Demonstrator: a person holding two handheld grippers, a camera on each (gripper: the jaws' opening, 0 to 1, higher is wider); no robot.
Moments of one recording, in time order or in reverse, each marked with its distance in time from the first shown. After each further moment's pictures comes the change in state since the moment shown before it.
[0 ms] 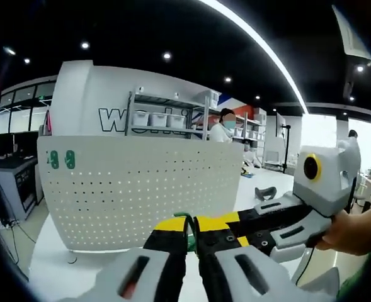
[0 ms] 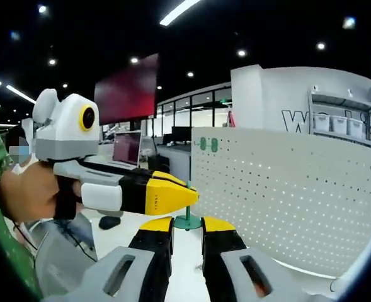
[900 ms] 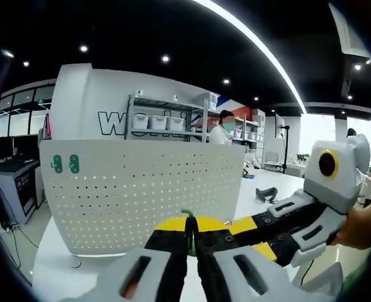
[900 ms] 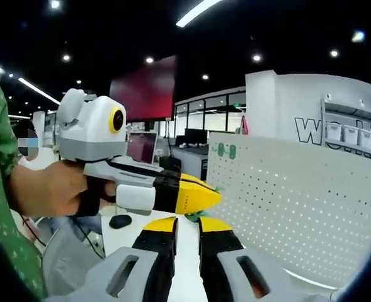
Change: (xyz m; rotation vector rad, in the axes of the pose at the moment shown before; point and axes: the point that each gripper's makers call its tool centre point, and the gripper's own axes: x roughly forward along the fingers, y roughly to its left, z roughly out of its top) left arm -0.007 0.015 0.005 0.013 -0.021 -0.009; right arm 0.000 0.032 0.012 -0.046 -0.022 0.100
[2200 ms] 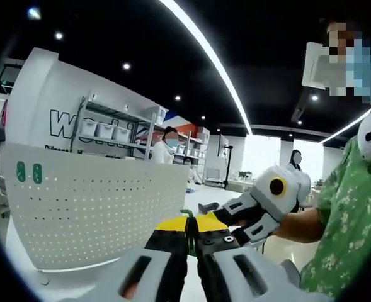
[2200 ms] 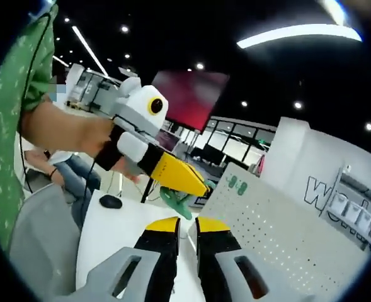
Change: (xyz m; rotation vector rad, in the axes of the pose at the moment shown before) left arm -0.041 -0.023 0.035 -0.089 -0.083 -0.443; right arm -0.007 0.016 0.024 -0.488 -0.073 0.069
